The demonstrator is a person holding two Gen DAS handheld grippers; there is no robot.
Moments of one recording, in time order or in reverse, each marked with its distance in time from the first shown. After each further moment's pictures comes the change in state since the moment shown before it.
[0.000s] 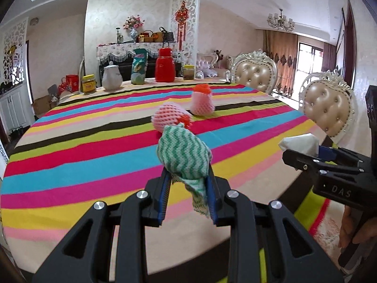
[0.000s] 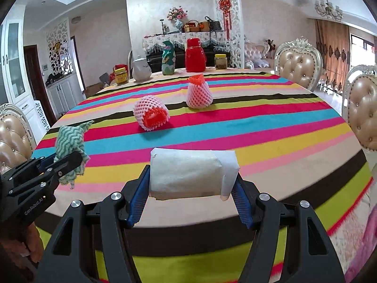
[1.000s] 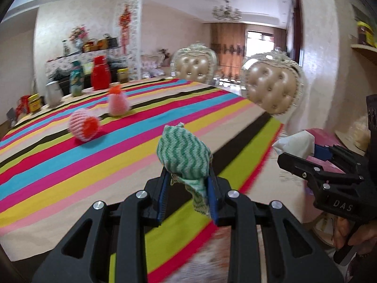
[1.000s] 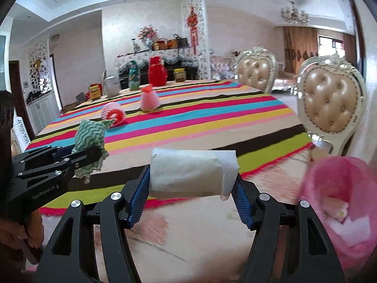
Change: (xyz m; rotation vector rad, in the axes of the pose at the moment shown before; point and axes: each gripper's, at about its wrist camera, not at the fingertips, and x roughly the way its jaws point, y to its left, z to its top) left arm -0.024 -0.140 -0.028 0.186 0.004 -0.287; right arm -0.125 -0.094 -0.084 0.076 -0.119 -0.168
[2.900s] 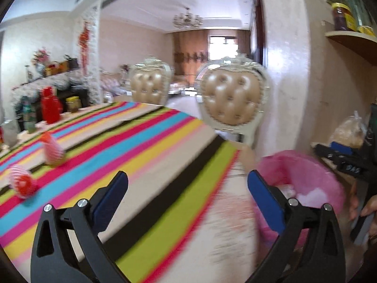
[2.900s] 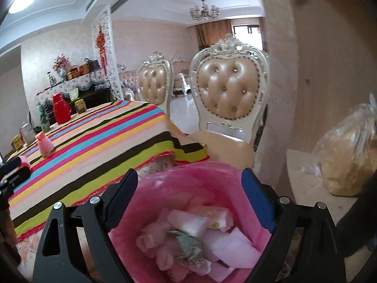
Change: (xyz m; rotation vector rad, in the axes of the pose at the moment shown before) left arm 0.080 -0.114 0.078 0.117 -0.074 -0.121; right arm -0.051 -0.224 0.008 0.272 -0.053 -0.418
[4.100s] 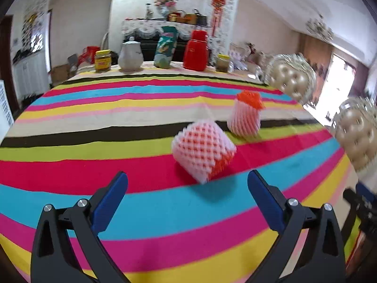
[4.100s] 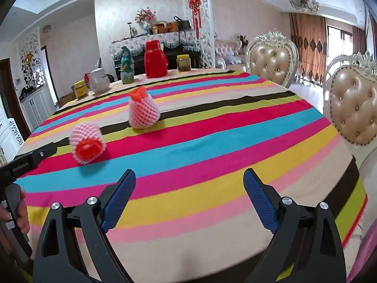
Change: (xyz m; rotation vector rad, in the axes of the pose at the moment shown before) left arm -0.025 0.360 -0.048 -0.512 0.155 0.531; right arm 0.126 0.372 0.007 -0.290 0.183 0.415
